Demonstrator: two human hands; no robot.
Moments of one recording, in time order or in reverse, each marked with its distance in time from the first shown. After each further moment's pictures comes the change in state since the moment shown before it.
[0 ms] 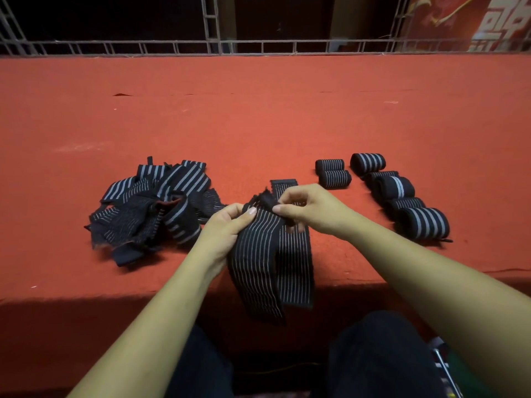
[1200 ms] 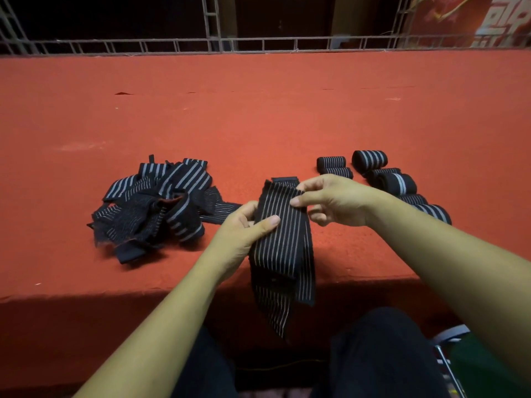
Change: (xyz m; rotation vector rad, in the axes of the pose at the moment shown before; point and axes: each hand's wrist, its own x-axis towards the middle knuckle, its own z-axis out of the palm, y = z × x) left_hand -0.011 -0.005 0.013 -0.023 -0.213 0.102; right_hand -0.002 -0.005 -0.037 0.407 -0.247 0.290
